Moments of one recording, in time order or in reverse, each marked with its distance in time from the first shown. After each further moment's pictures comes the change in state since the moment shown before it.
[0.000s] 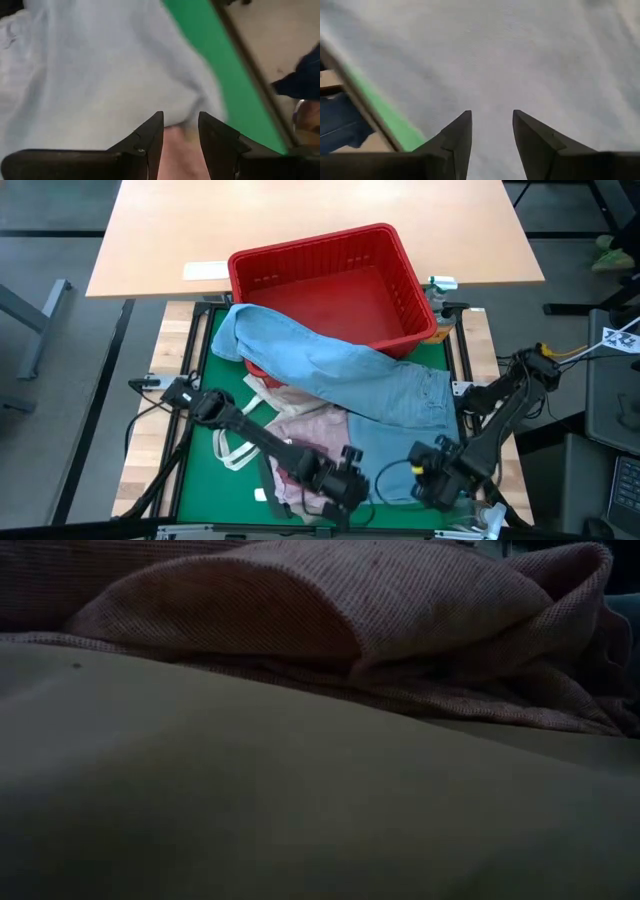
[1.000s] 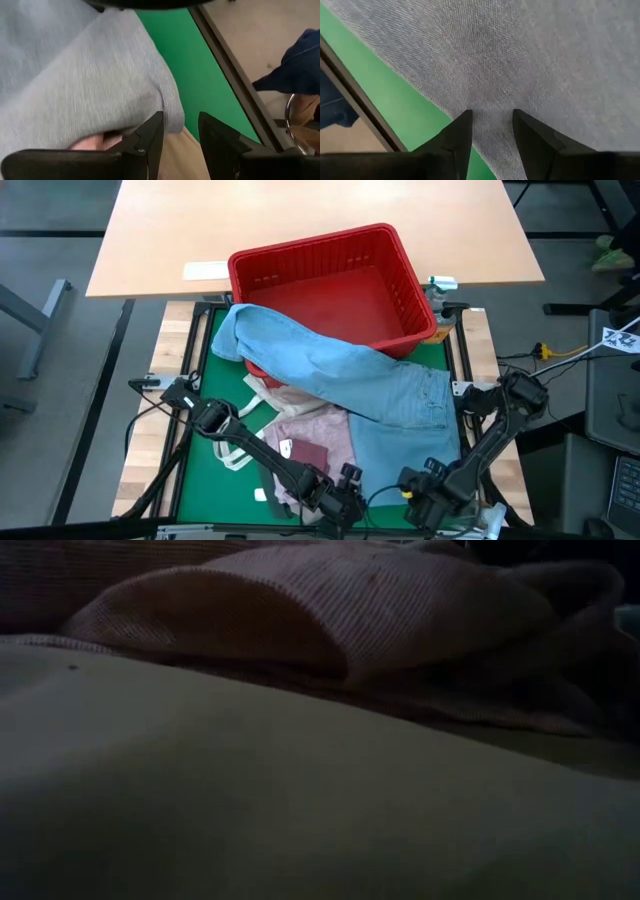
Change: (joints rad) left arm -0.059 0.084 -0.021 0.113 0.014 0.007; right arm 0.042 0.247 0.000 0.226 -0.154 -0.008
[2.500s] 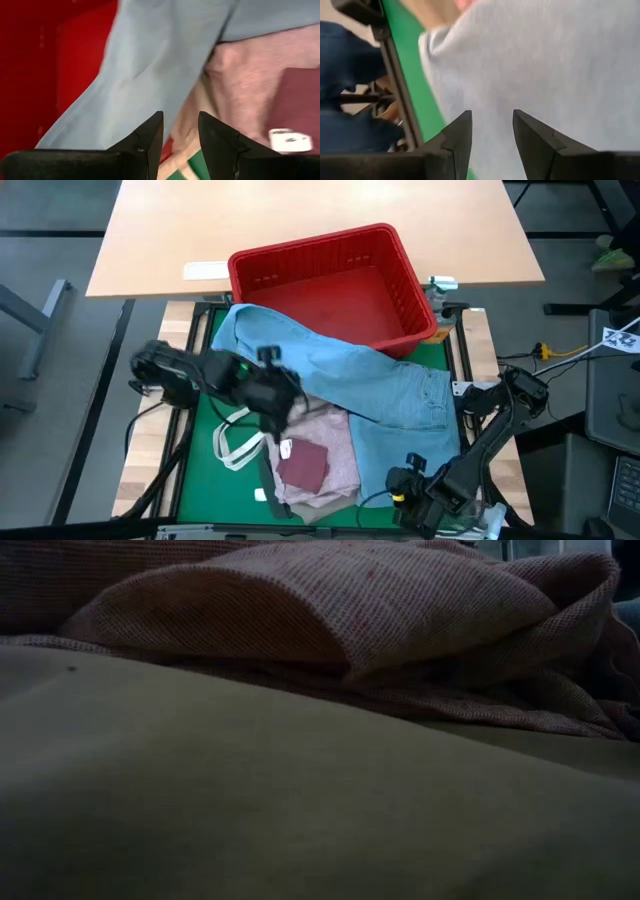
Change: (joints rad) left arm 0.209 -0.669 0.020 -0.991 -0.268 -0.229; right arm -0.065 -0.035 0.147 -0.012 0.323 -0.240
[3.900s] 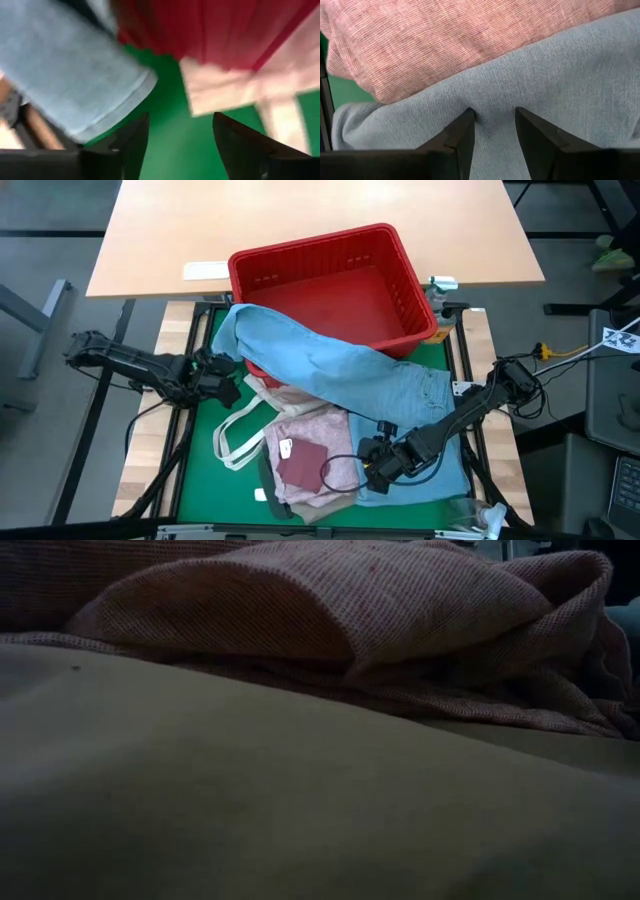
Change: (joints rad) left arm 0.143 -0.894 -1.521 0.486 -0.099 -0.425; right arm -0.304 -0.001 0.000 0.002 -0.064 -0.440
